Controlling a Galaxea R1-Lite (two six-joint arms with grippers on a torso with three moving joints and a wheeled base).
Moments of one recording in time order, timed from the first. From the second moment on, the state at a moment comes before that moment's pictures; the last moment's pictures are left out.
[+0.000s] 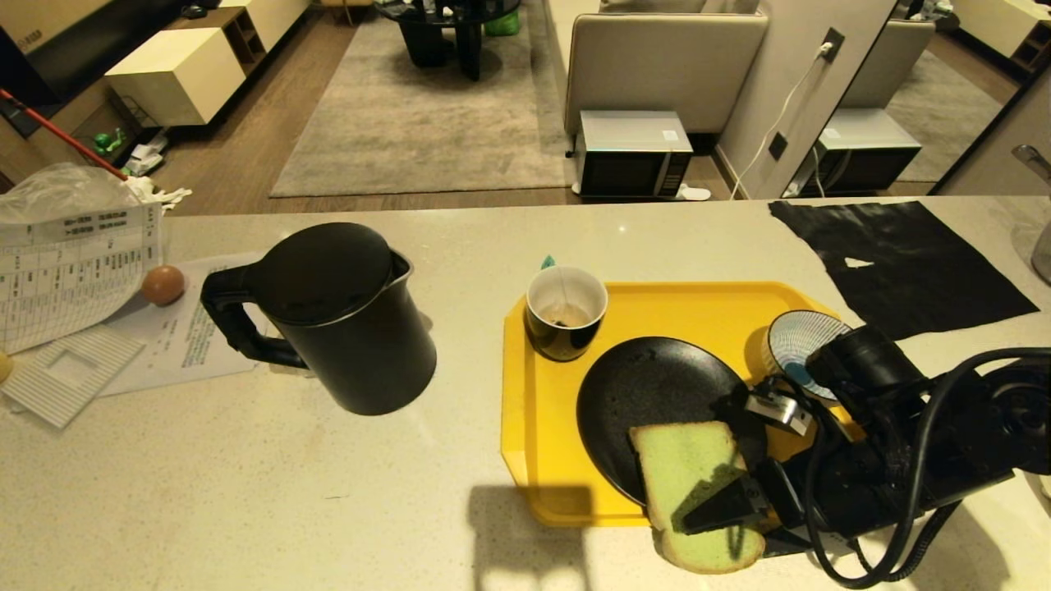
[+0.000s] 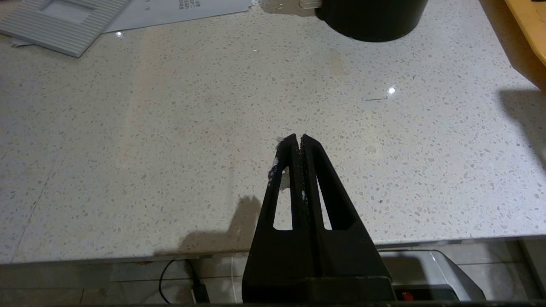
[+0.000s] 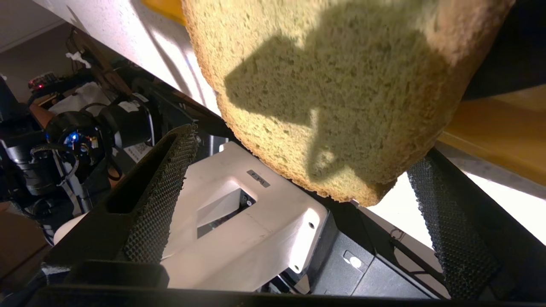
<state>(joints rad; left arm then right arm) 0.00 0.00 0.00 -0.01 0.00 0.00 0.32 1.72 -0.88 0.30 0.63 0.39</state>
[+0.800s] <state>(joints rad) 0.00 0.00 0.00 -0.01 0.00 0.00 0.32 1.74 -0.89 0.30 0.64 0.39</state>
